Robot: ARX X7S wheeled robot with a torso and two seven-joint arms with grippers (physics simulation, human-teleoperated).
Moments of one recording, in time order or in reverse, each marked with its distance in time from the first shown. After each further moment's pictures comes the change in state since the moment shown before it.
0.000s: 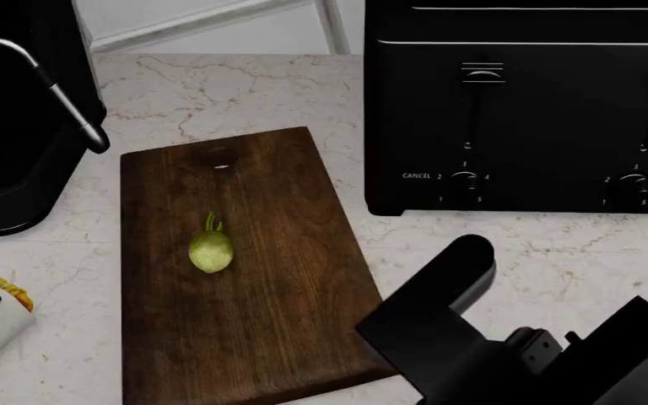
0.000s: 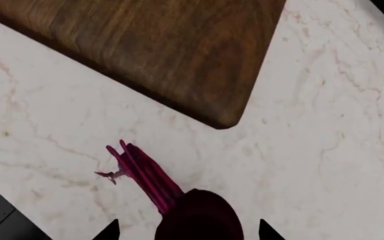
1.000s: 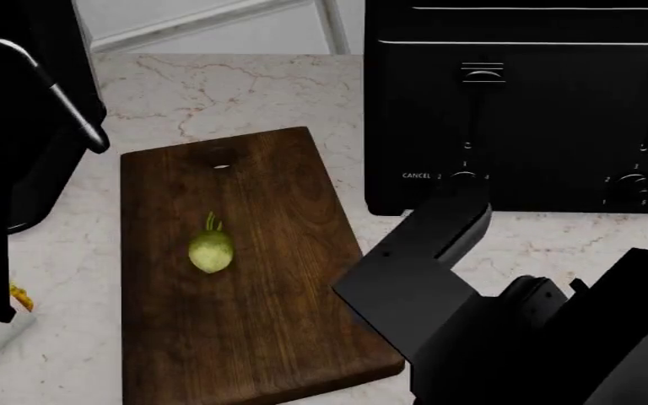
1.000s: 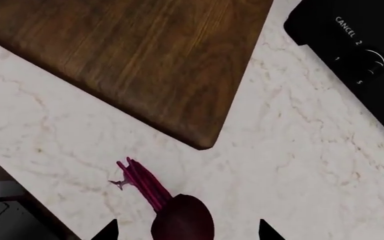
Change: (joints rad) left arm 0.043 0.018 0.009 -0.014 0.024 0.012 0.030; right arm 0.195 -0.020 -0.085 -0.005 0.246 -0.020 0.203
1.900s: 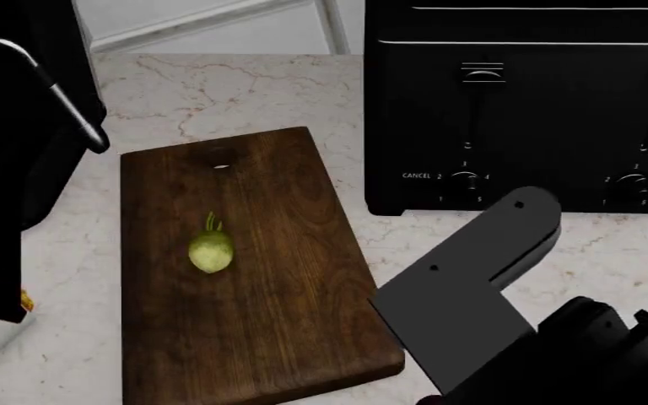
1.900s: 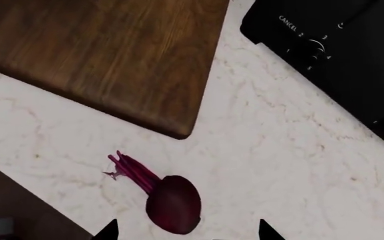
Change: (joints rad) left arm -0.016 0.019 0.014 -0.020 -0.012 -0.005 0.027; right arm -0.018 0.127 0.035 -0.228 0.123 -0.216 0.184
